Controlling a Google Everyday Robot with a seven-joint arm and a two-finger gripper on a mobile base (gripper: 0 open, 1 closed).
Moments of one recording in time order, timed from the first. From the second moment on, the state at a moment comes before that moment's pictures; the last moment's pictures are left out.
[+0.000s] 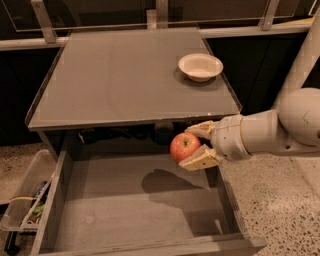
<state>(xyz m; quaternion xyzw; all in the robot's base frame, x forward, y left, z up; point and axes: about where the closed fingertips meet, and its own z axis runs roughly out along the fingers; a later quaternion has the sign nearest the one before) 0.481 -0.093 0.809 -0.58 0.69 0.17 0.40</state>
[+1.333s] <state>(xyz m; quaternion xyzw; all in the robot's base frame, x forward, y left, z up) 0.501 -0.049 0.644 -0.55 0.73 0.16 0.39</state>
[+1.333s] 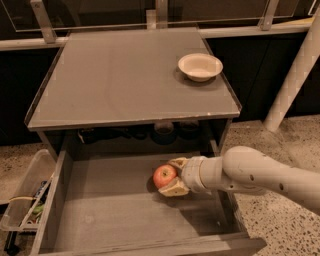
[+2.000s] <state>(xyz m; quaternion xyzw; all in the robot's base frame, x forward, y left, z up) 0.496 -0.040 0.618 -0.56 0.72 0.16 0.38</state>
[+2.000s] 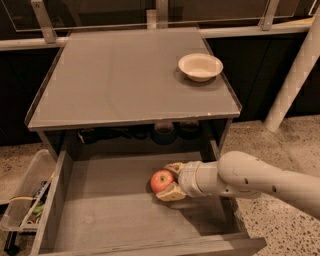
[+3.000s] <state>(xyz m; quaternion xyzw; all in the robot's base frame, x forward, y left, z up) 0.496 -0.040 0.618 -0.56 0.72 0.16 0.38</state>
